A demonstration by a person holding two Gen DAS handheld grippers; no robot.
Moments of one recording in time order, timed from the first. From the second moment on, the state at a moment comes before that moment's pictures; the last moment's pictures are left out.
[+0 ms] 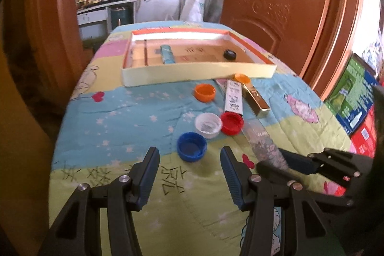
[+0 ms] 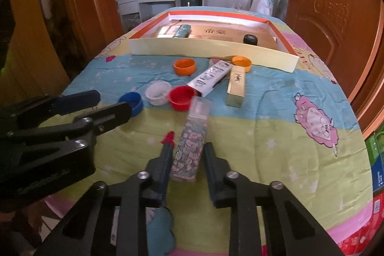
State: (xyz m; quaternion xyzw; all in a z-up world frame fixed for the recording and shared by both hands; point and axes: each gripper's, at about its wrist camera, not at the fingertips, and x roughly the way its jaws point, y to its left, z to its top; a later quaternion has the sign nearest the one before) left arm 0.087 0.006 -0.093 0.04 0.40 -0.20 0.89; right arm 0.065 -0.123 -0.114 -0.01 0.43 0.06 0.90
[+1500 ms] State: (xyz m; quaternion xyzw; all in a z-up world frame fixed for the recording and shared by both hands) left arm 0.092 -0.004 -0.075 0.02 0.38 -0.17 0.91; right arm 0.058 -0.171 -0.112 -0.01 0.42 0.08 0.90
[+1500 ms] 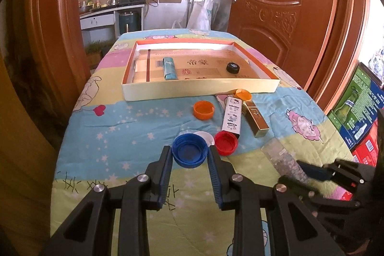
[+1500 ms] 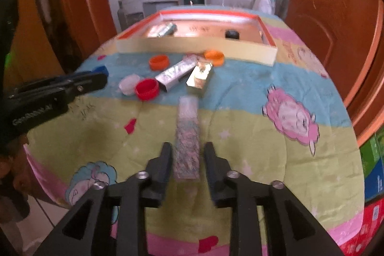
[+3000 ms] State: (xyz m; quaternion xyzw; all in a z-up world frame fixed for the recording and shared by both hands) left arm 0.127 -0.031 -0.023 0.04 0.34 -0.18 0.92; right arm 0.114 -0.208 -0.028 -0.01 0.35 0.08 0.93
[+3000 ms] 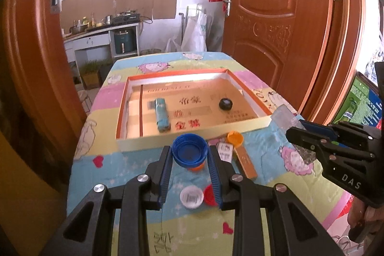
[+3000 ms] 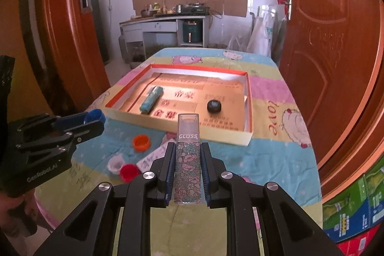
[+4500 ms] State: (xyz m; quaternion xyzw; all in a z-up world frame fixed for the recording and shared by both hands) left arm 0.303 -0.090 -0.052 0.03 0.42 -0.18 0.89; right arm 0.344 -0.257 -0.060 -0.01 0.42 0.07 0.90
